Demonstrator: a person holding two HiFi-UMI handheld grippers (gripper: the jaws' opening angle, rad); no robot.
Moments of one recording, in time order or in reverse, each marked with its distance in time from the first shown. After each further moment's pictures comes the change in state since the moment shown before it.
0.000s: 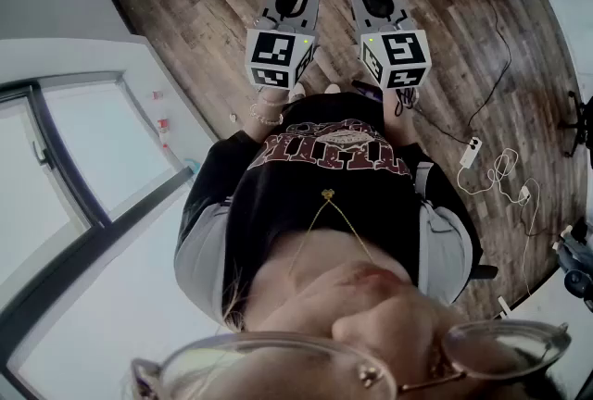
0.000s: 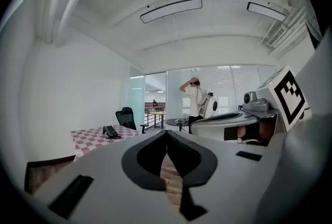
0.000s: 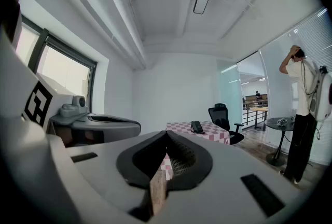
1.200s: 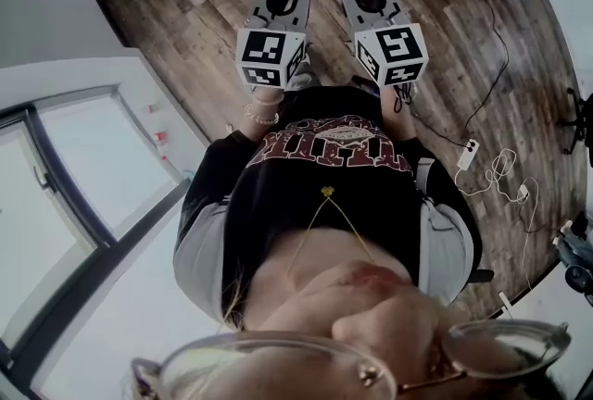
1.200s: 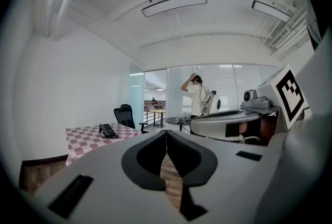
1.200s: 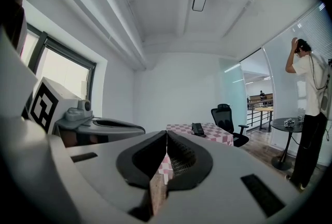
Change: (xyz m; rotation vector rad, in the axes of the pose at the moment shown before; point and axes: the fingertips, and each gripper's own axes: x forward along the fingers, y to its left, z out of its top) left arm 0.078 0.034 -0.008 -0.020 0.020 -0.019; right arm 0.061 -0.051 0.000 -0.003 -0.013 0.037
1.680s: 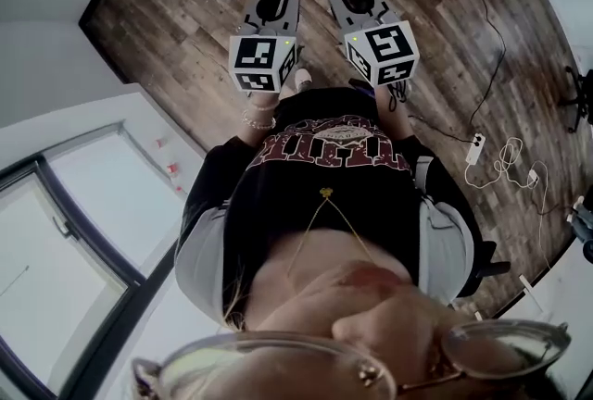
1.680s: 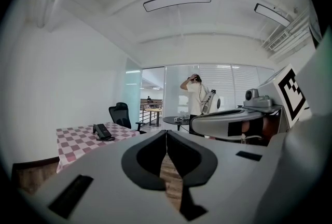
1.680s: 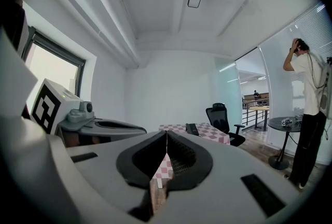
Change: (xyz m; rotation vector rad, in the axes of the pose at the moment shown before) left arm 0.072 0.058 0.009 -0.002 0.011 -0.063; right arm 0.074 -0.044 0.010 0.017 0.005 -0.057
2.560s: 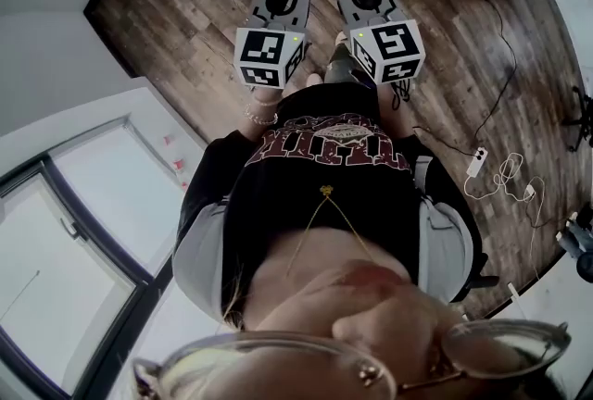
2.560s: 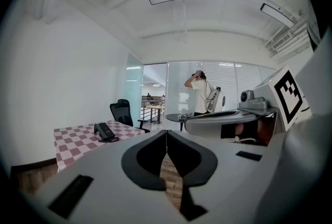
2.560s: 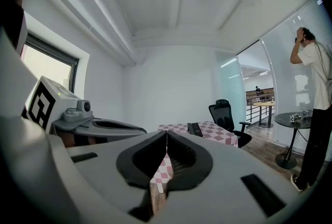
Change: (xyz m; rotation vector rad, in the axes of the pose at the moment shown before) left arm 0.060 0.086 -0.001 -0.013 0.036 -0.008; right arm 0.112 -0.025 0.000 0.027 0.021 0.021
